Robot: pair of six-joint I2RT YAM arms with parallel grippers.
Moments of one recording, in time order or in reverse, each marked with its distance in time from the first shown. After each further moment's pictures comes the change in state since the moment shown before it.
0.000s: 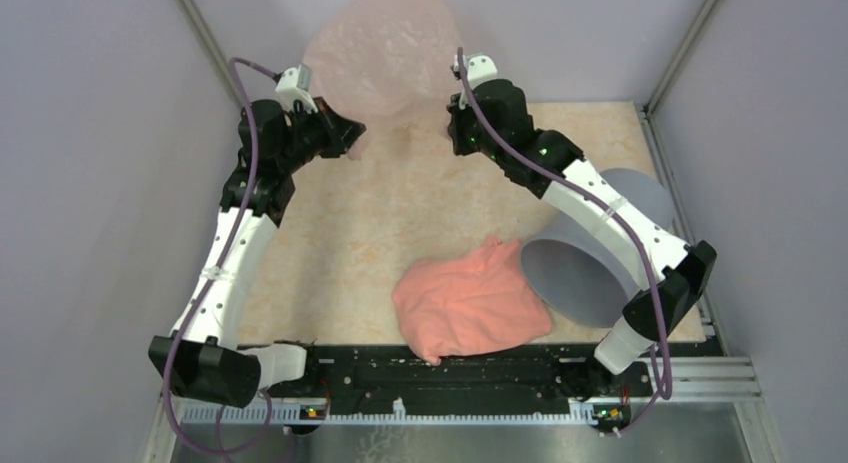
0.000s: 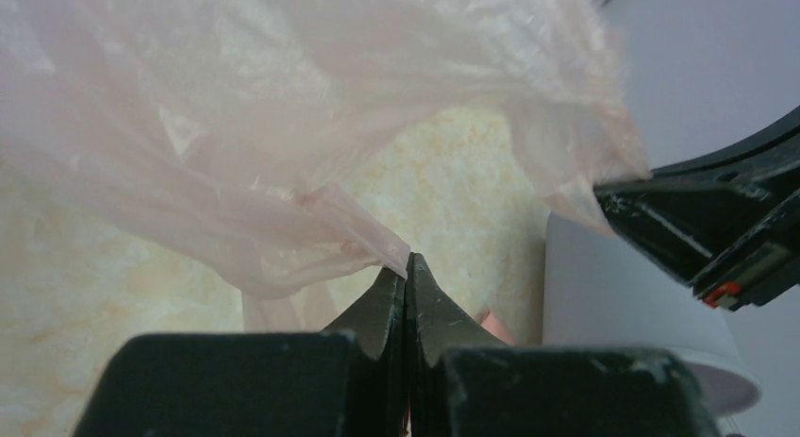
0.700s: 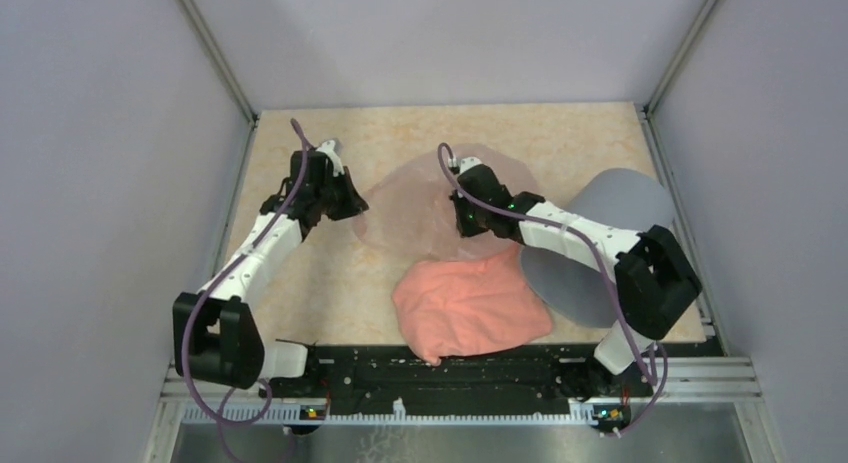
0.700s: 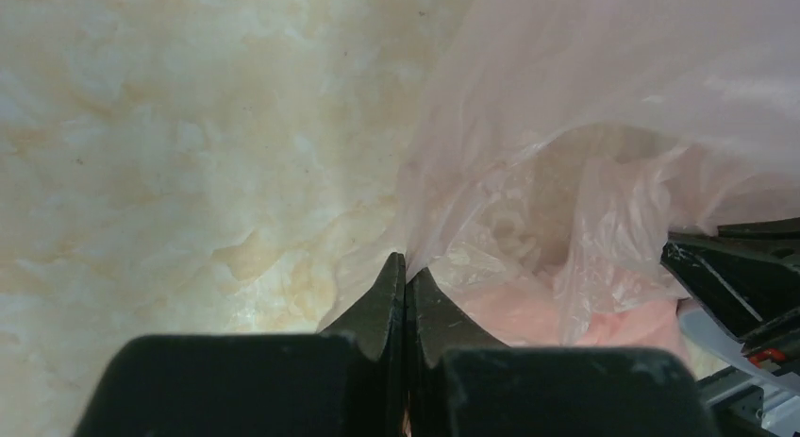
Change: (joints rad) left arm -0.021 0.122 -0.294 -0.066 -0.149 0.024; right arm -0.004 0.021 -0.563 0.238 -0.124 0.134
